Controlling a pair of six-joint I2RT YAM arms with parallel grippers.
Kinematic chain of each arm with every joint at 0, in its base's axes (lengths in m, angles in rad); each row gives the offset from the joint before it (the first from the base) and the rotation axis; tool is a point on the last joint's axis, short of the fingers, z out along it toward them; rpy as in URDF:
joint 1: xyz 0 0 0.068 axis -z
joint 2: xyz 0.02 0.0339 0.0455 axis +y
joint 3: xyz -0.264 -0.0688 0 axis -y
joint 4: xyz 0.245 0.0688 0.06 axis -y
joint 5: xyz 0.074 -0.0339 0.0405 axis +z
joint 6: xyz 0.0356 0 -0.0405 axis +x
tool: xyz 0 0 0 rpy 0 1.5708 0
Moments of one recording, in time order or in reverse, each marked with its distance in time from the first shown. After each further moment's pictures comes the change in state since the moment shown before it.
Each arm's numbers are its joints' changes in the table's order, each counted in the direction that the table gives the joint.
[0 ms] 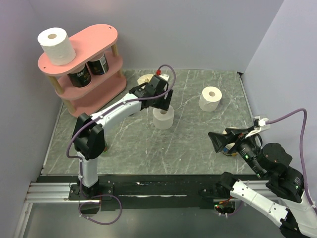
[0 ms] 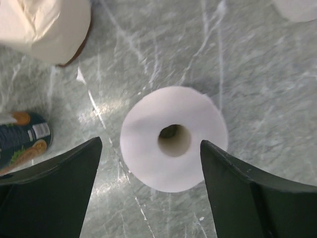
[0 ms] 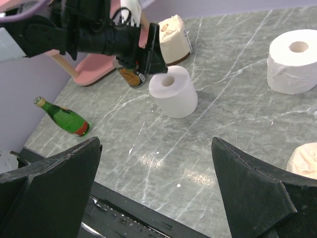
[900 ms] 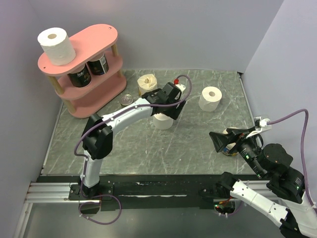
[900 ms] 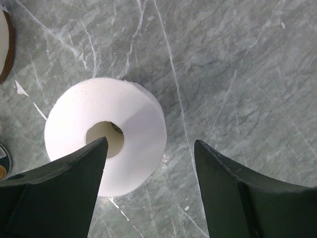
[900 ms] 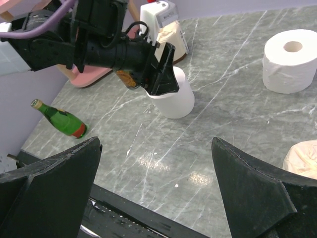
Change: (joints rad) left arm 0.115 0.073 0.077 -0.018 -0.076 0.113; right arm 0.000 -0.005 0.003 -0.008 -0.017 0.001
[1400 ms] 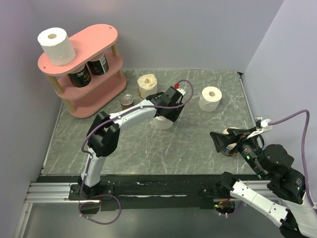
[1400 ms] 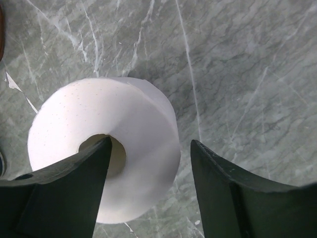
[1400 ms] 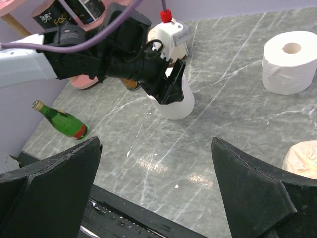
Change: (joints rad) left arm 0.000 0.079 -0.006 0.012 0.042 0.001; right arm 0.000 -0.008 0.000 0.001 -0.003 -0.001
